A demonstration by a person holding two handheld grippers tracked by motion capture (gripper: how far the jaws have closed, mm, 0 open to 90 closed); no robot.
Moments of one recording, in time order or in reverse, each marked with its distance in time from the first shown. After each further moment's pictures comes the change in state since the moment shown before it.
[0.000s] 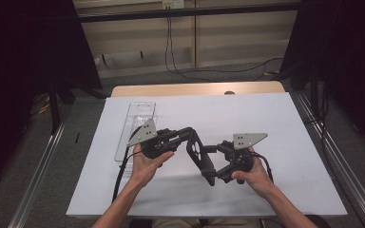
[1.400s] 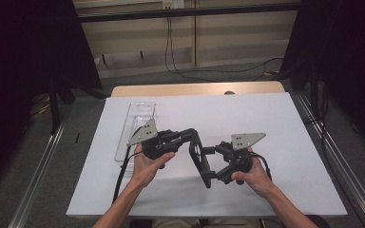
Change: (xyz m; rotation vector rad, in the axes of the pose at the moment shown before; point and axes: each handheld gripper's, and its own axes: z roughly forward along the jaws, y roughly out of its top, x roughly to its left) left arm -0.004 0.001 0.003 -0.022 -0.041 -0.041; right arm 0.002 0.001 0.003 0.009 0.039 -0.001
